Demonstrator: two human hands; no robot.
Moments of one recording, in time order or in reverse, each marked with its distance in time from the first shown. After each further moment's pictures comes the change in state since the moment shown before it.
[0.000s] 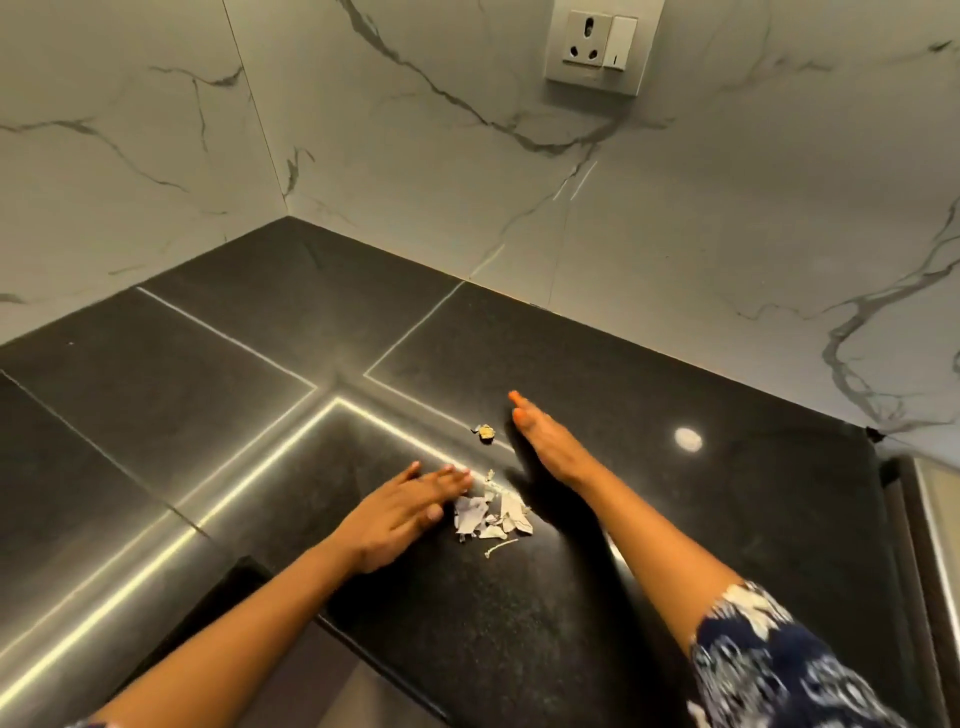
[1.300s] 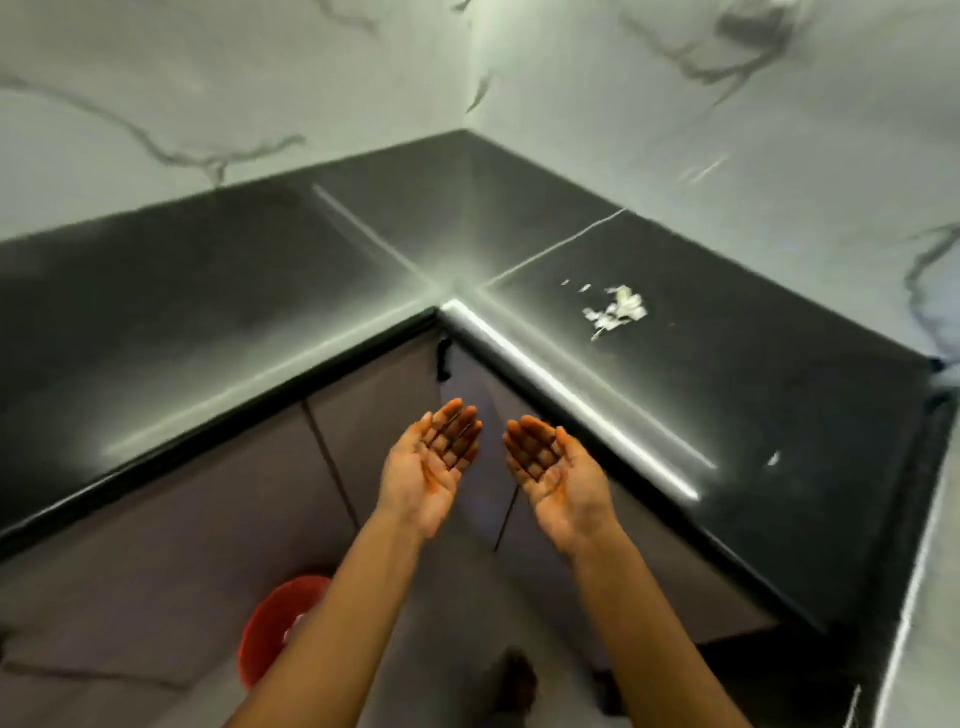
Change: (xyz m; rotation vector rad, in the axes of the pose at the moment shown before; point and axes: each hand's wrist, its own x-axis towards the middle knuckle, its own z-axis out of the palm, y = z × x) left_hand -0.256 0.224 0.090 -1.744 1.051 -0.572; right_hand -0.326 -0.096 0.191 1.387 0.026 0.360
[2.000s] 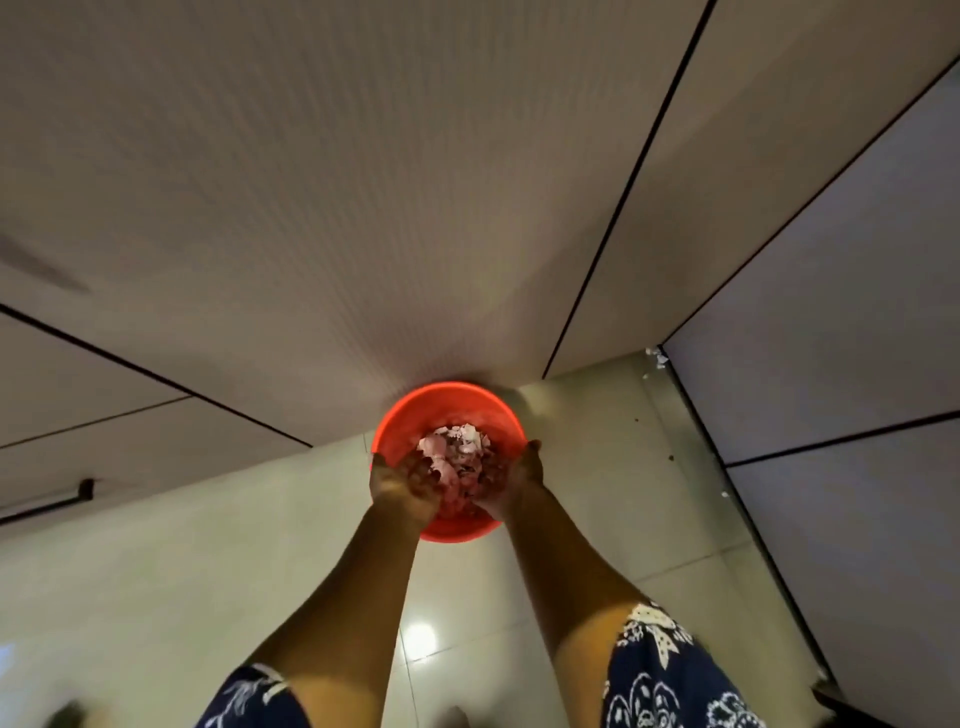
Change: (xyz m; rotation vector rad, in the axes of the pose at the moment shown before) left_hand 0.116 -0.125 -0.575 -0.470 0.898 -0.008; right_hand 0.212 0.533 -0.047 -0.266 0.239 0.794
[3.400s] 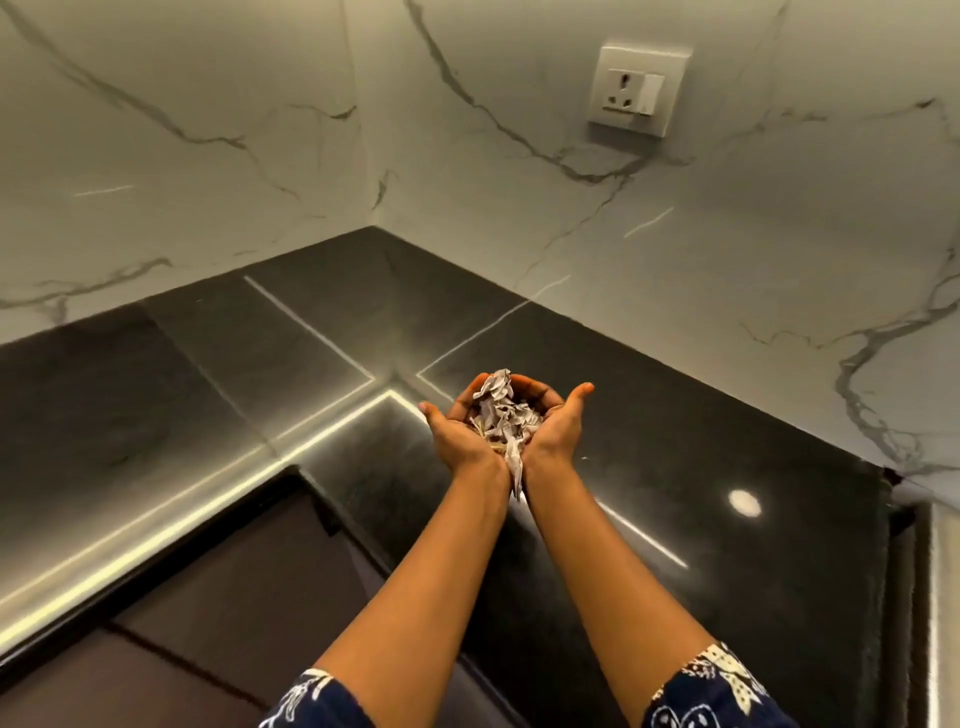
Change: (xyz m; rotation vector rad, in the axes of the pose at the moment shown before) left_hand -0.584 -0.293 0.548 0.091 -0.811 0.010; right_hand -0.530 -0.510 -0.189 0.518 -0.205 -1.116
